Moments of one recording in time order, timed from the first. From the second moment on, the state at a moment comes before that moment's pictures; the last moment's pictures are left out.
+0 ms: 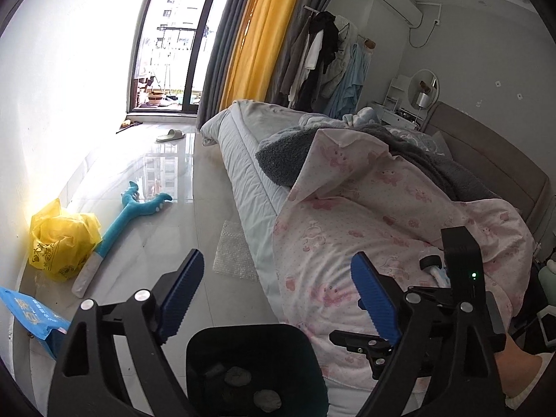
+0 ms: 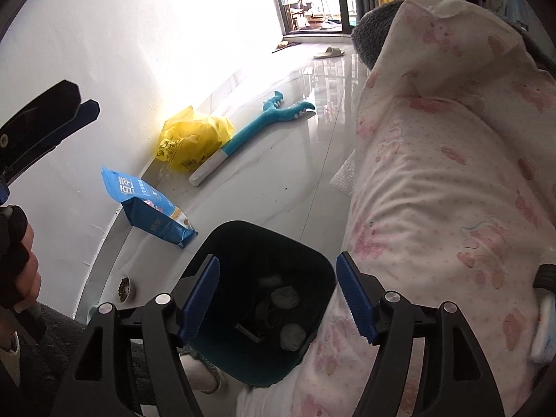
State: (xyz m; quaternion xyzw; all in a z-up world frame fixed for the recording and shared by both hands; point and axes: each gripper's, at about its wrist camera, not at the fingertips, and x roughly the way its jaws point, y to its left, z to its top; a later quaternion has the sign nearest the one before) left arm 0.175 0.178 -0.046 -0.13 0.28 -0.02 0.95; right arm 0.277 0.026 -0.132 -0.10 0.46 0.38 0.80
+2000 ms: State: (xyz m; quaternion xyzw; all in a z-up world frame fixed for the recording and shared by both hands) left arm 0.288 -0.061 -0.074 -0.06 0.34 -0.15 0.93; right arm 0.292 -0.242 -0.136 0.01 0.42 0.21 0.88
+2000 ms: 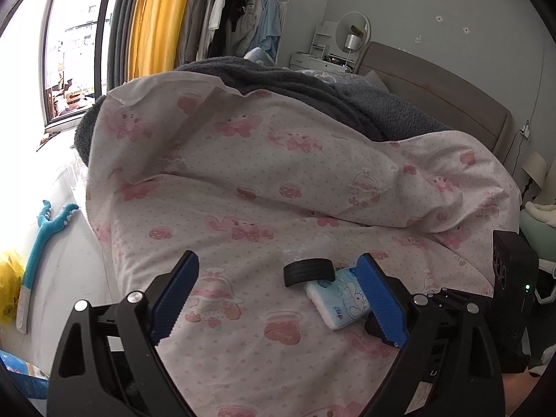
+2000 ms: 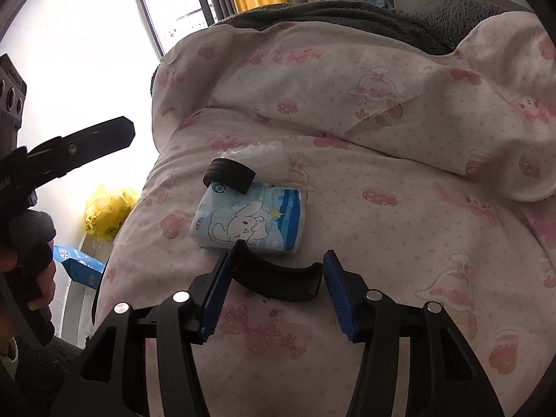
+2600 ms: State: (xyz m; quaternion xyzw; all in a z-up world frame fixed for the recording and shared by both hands) left arm 0.316 -0.094 -0.111 -0.06 0.39 -0.18 0.90; right arm 0.283 -0.290 -0.119 0.03 0.38 0.22 0.90
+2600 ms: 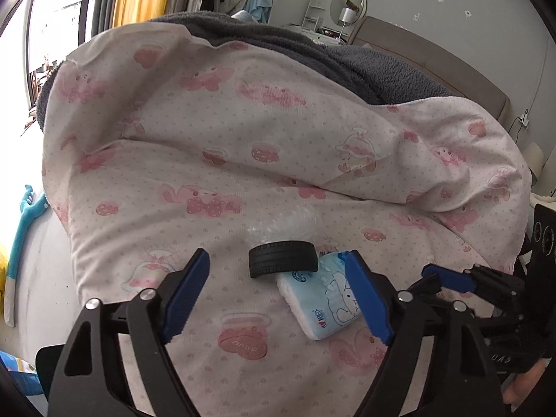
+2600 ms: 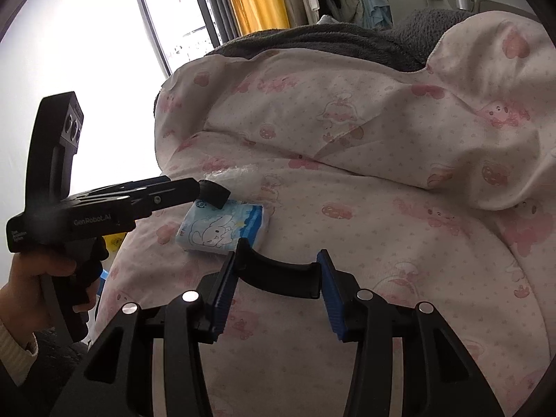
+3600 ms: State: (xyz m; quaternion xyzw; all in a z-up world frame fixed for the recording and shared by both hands) left arm 0.325 -0.093 -0.119 -0.08 0.41 -0.17 0.89; right arm 0.281 -0.312 -0.112 0.02 0.37 0.21 0.91
